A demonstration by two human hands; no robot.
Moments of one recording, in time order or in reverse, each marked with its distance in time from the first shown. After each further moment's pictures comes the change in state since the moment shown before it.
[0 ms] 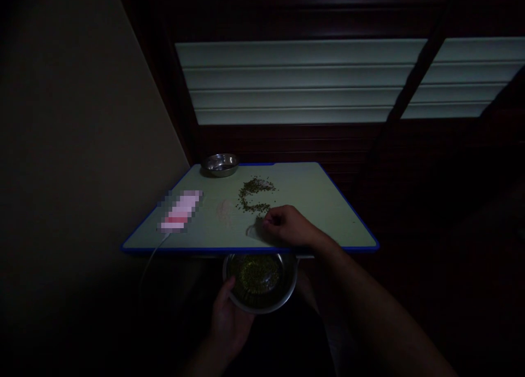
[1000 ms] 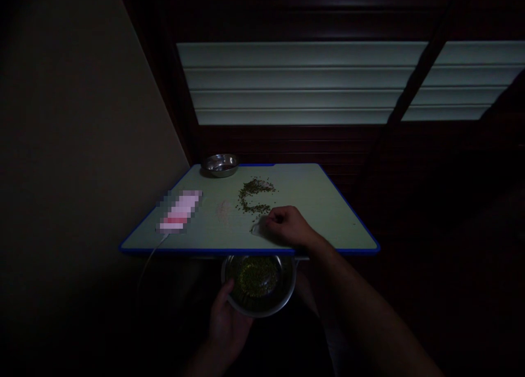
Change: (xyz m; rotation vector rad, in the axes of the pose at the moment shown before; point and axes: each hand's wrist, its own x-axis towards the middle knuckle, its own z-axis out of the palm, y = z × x) left_hand 0.001 -0.001 -0.007 -0.015 0.006 -0.020; right_hand 0.007 0.013 0.005 0.095 0.148 0.059
